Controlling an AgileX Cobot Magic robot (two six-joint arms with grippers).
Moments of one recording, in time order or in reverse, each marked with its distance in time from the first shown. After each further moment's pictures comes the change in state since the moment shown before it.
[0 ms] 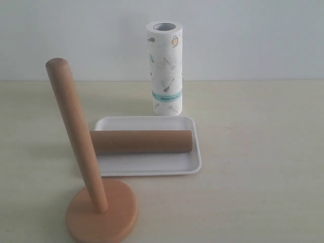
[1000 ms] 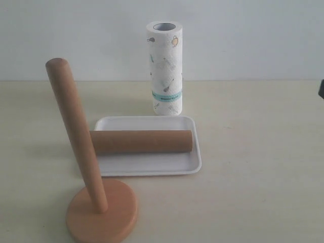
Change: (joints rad) left arm 0.000 0.000 0.000 0.000 0.000 0.000; right arm 0.000 0.965 -0.421 -0.049 -0.675 0.008
